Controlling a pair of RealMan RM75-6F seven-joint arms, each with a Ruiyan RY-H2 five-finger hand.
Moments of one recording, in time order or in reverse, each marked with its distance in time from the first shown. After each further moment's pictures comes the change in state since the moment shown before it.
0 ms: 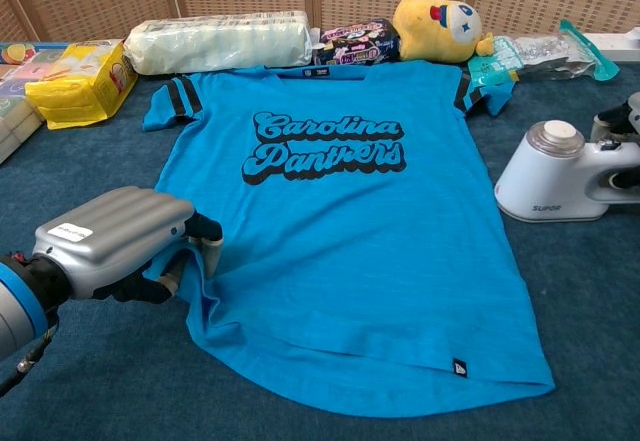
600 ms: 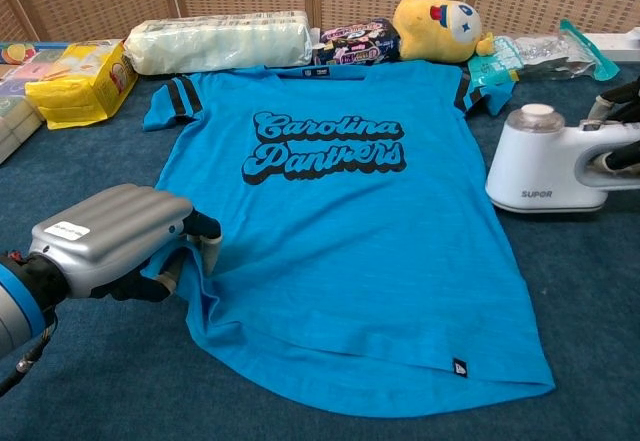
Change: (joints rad) left arm 0.001 0.003 0.004 -0.011 0.001 0.015 0.012; right arm -0.011 0.103 0.085 -0.259 0.122 -0.067 0.088
